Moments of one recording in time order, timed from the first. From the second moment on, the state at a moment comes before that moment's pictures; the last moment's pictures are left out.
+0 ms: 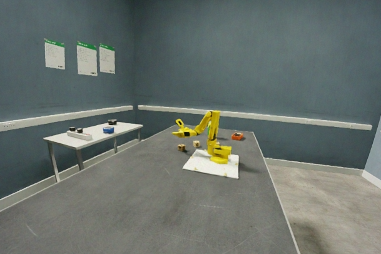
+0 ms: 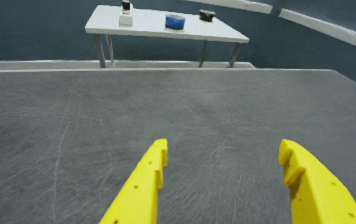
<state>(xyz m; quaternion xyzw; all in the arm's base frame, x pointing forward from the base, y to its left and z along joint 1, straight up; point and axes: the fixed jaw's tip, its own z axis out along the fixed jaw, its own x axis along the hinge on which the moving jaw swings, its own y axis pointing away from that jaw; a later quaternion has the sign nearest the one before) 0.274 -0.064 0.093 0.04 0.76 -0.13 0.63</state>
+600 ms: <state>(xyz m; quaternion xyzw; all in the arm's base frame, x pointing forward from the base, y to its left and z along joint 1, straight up) 0.275 -0.066 0.086 -0.08 0.79 -0.22 0.57</state>
